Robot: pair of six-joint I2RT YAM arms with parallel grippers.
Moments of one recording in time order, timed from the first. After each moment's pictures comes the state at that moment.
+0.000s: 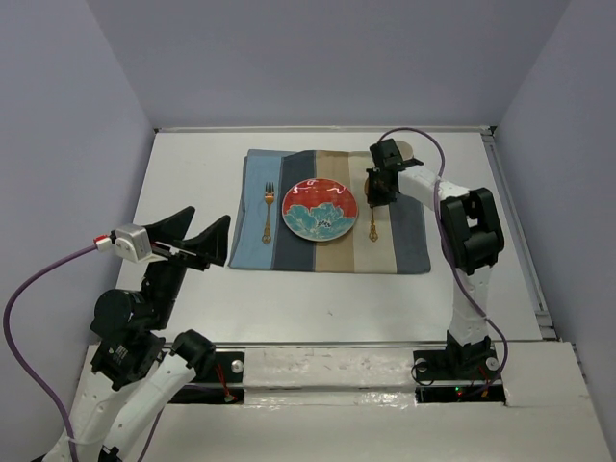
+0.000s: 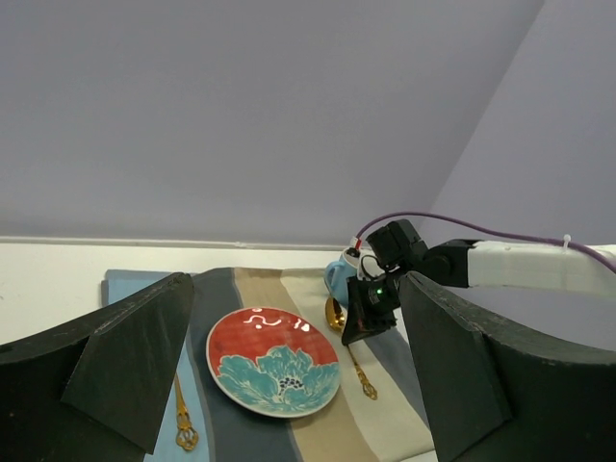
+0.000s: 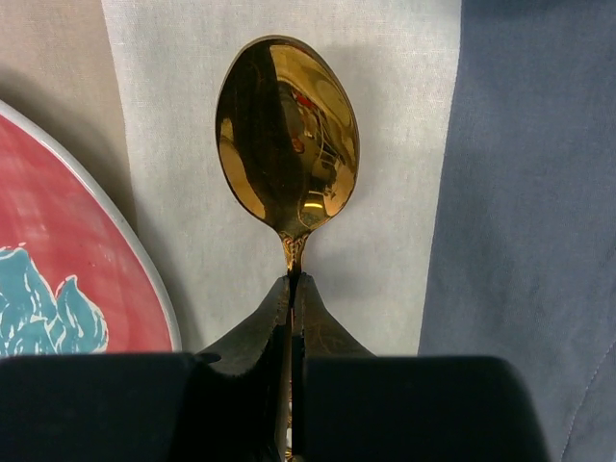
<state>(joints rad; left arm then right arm) -0.57 0.26 0.71 -0.08 -0.22 -0.28 0.33 2.09 1.58 -0.52 0.09 0.35</state>
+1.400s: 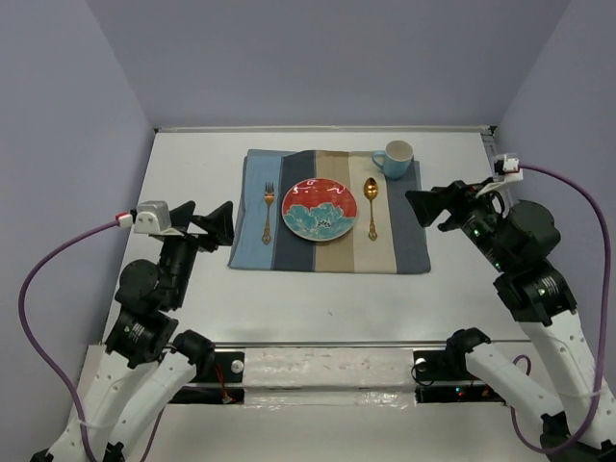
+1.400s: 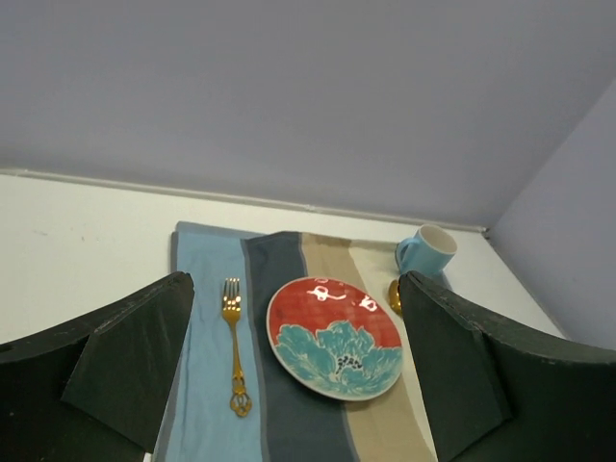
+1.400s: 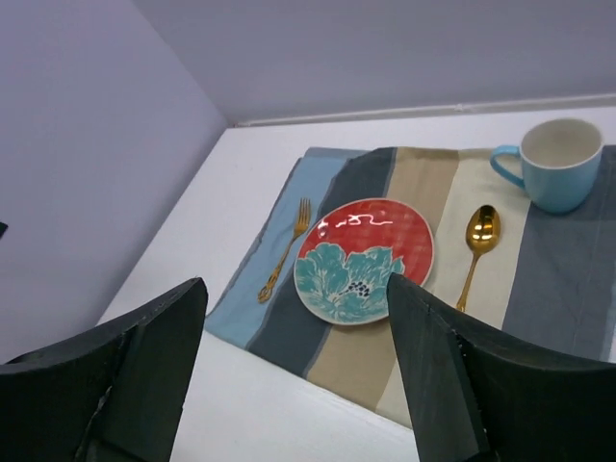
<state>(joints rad) -0.50 0.39 0.71 -0.10 -0.30 -0.28 0.37 0.74 1.04 -0.33 -0.13 0.45</state>
